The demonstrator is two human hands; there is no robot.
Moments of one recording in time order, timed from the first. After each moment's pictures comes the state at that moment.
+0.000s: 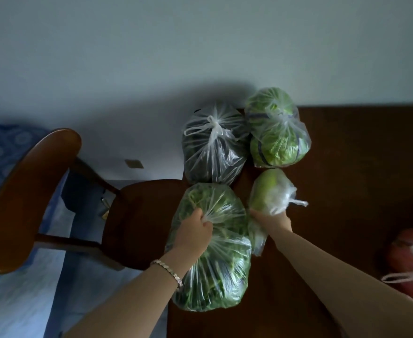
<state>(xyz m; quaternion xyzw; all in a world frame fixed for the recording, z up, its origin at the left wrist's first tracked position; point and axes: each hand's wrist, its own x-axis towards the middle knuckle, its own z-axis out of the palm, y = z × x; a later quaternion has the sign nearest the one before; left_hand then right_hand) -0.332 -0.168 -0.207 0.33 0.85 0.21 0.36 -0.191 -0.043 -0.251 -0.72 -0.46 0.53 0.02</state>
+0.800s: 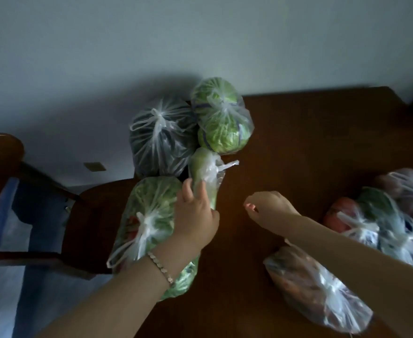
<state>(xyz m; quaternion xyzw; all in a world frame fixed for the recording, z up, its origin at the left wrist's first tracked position) -0.230 -0.116 -0.170 0.51 0.83 0.07 0.22 -0.080 -0.014 -0.190 -0.40 -0.89 0.18 -0.10</state>
